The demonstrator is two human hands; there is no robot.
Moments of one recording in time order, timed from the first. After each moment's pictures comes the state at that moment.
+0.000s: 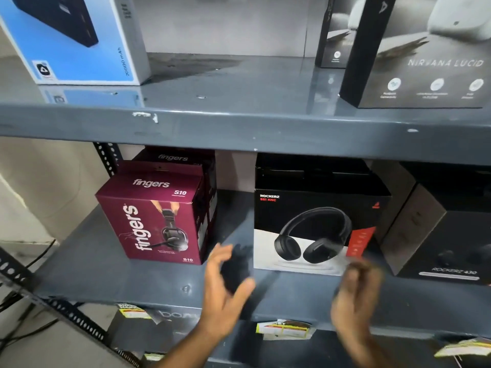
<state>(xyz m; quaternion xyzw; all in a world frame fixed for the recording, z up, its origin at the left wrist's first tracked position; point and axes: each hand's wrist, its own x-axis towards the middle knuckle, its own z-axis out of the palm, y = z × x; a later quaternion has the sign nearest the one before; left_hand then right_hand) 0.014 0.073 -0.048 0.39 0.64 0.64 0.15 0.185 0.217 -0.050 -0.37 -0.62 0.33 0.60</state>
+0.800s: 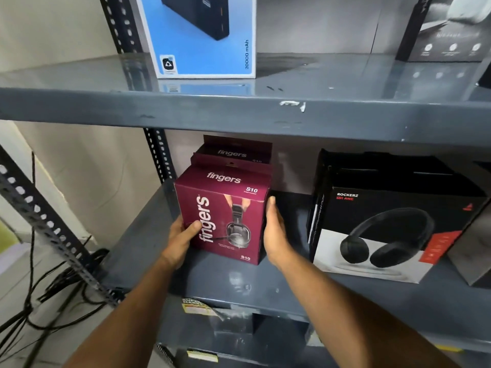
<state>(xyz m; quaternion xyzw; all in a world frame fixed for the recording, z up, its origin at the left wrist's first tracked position) -0.229 0.020 -0.045 0.32 0.61 0.68 0.24 -0.066 0.154 -0.006 -0.32 -0.58 0.68 0.31</state>
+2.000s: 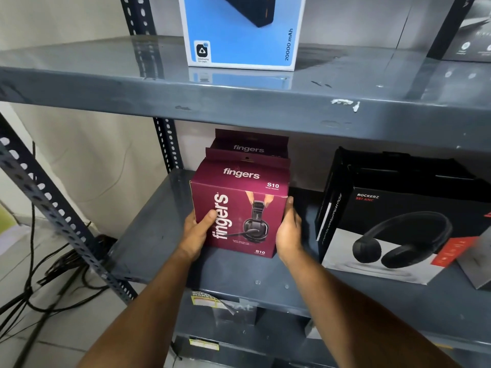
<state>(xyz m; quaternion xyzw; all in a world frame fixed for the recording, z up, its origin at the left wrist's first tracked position) -0.215 0.033 -0.037 0.25 0.59 0.72 0.26 -0.073 0.162 -0.016 -0.41 -0.52 0.64 0.39</state>
